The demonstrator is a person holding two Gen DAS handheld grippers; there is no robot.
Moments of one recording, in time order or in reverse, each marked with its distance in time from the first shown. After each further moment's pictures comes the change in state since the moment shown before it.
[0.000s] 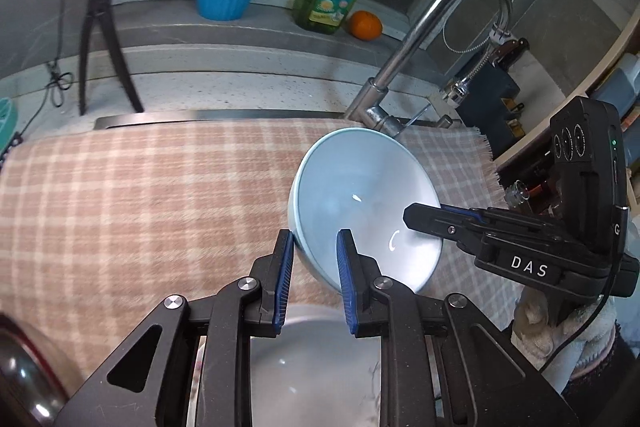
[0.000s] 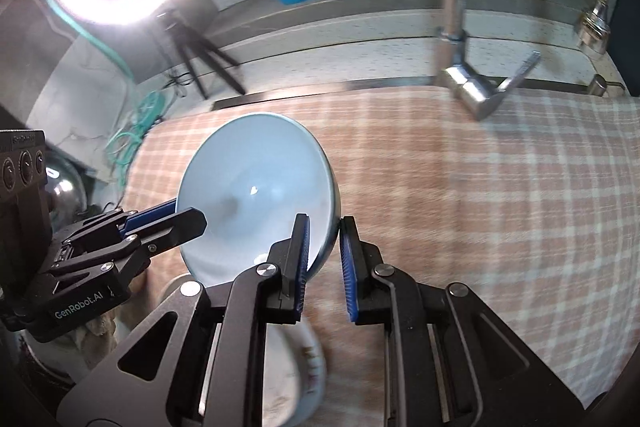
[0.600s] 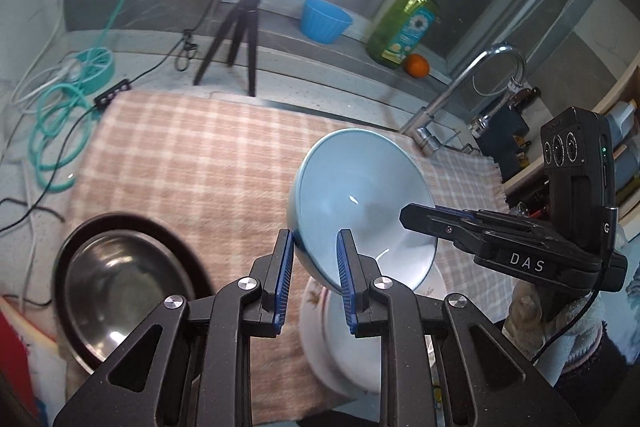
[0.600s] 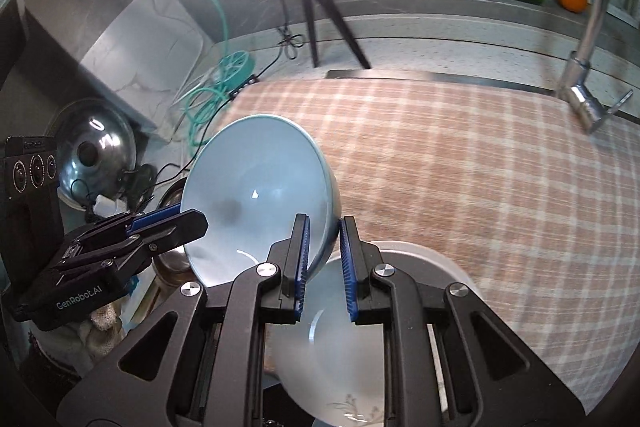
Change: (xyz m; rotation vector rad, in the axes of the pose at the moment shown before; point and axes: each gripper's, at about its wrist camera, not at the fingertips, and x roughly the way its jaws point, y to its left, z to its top) left arm -0.106 0.093 -0.063 -0.152 -0.093 0.045; right arm 0.016 0.147 -0.031 -0.154 0.038 0.119
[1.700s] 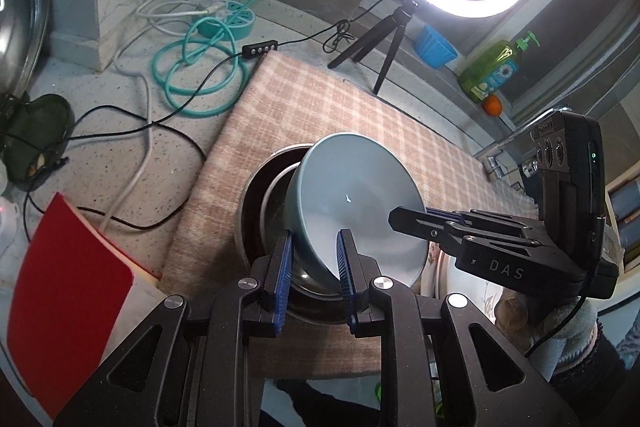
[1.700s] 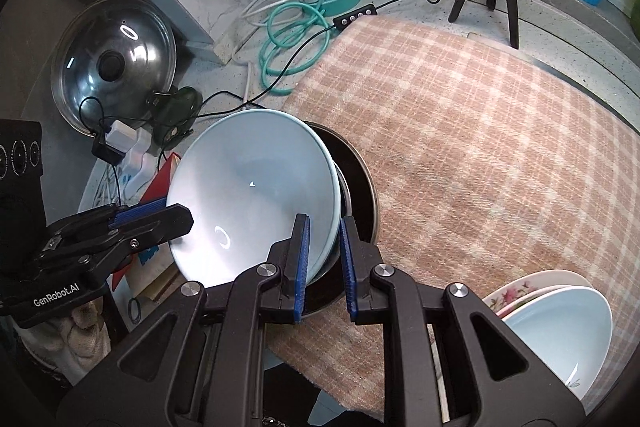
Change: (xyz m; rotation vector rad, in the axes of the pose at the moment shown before) left arm -0.061 0.122 -0.051 -0.232 -0.028 0.117; right arm 0.111 0.131 -0.006 -0.211 0.182 0.057
